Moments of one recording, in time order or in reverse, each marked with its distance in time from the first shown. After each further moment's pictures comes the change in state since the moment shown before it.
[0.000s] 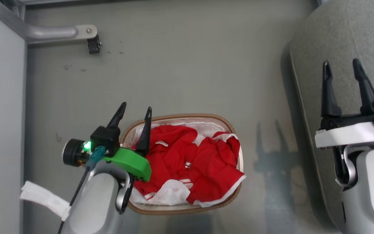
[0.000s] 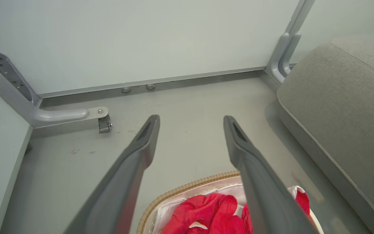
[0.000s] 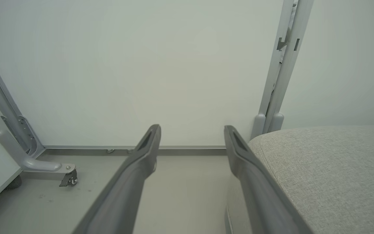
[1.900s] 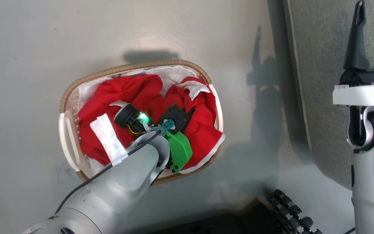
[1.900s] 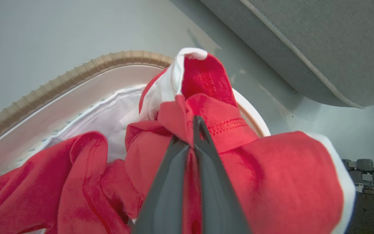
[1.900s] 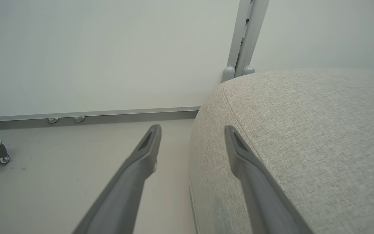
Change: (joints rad) left arm -0.478 0.000 -0.852 0.453 -0.405 0.049 0.006; right arm -0.194 0.000 -0.051 -0.035 0.048 0.000 0.000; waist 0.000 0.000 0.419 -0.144
